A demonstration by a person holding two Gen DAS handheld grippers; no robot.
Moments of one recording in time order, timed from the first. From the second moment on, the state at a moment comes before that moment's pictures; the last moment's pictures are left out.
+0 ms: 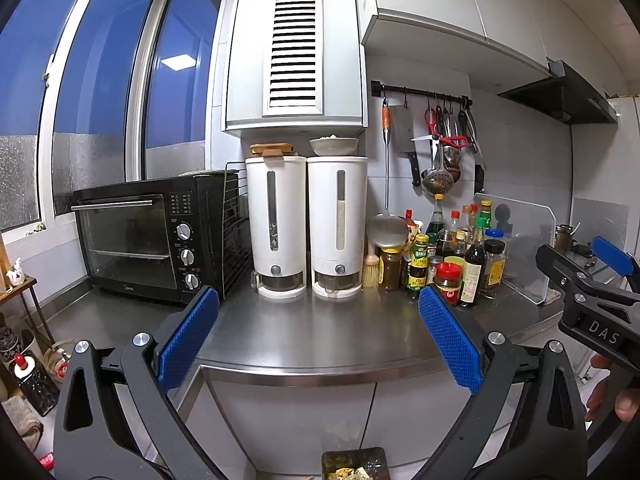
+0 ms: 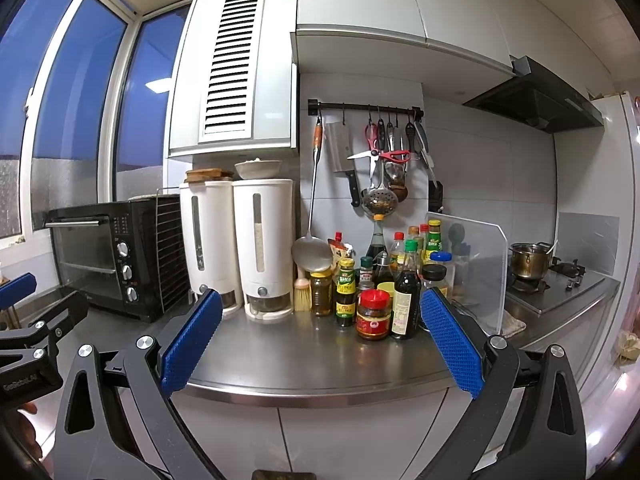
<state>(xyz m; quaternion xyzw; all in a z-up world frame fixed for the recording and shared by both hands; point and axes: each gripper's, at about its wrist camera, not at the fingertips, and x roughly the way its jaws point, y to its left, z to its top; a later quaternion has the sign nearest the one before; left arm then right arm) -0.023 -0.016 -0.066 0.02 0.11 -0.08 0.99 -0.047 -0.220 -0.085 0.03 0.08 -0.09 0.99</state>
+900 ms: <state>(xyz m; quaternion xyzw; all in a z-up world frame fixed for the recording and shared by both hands) -0.019 -0.012 -0.067 0.02 0.11 -0.08 0.99 -0.049 -0.221 -0.082 0.04 0.08 -0.09 0.99</state>
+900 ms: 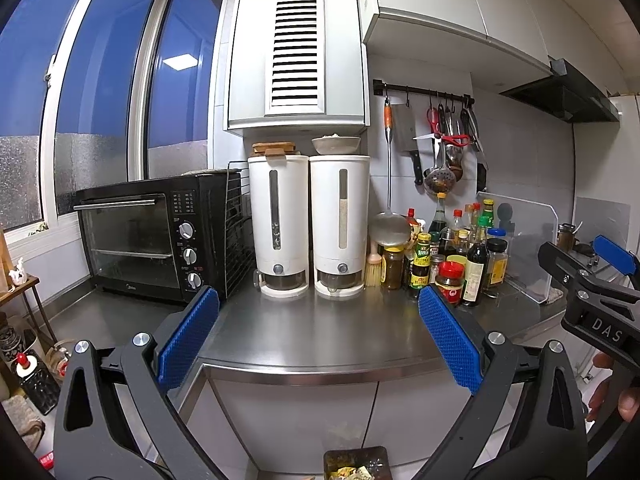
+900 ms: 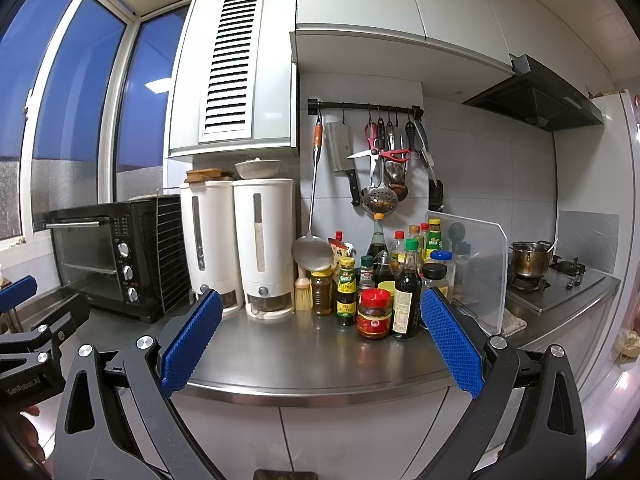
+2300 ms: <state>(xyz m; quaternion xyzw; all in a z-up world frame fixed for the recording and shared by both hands) -0.022 -0.010 -0.063 0.02 0.11 -0.08 0.99 -0.049 -0.221 -0.080 0.03 0.08 -0.08 0.99</state>
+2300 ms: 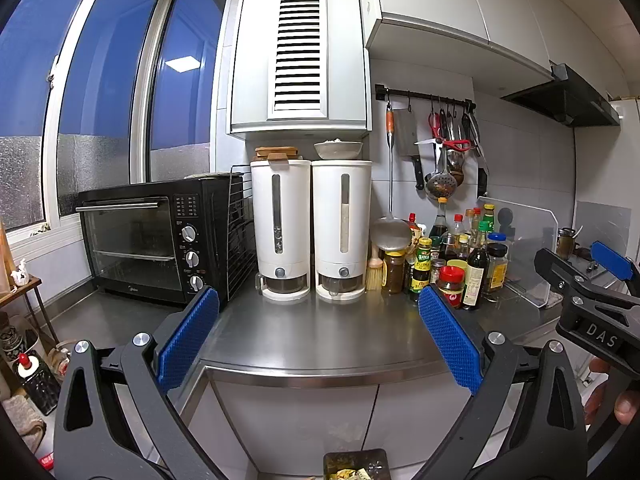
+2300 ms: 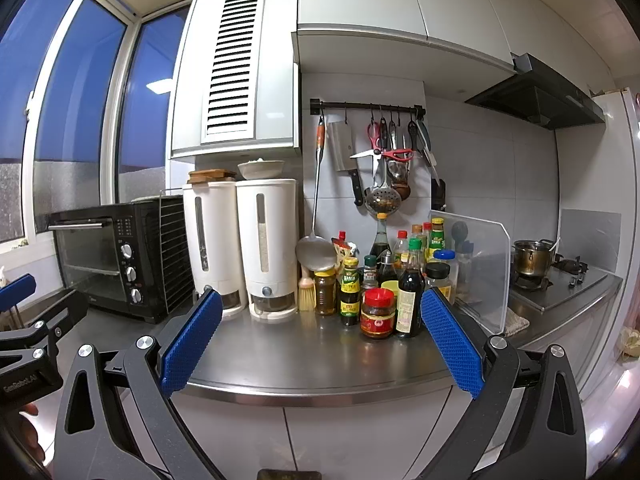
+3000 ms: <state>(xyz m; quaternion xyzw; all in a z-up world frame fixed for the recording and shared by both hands) -0.016 0.001 -0.063 0.00 0.11 -0.08 0.99 -0.046 -0.215 -0.079 0.04 0.08 -0.08 0.99</state>
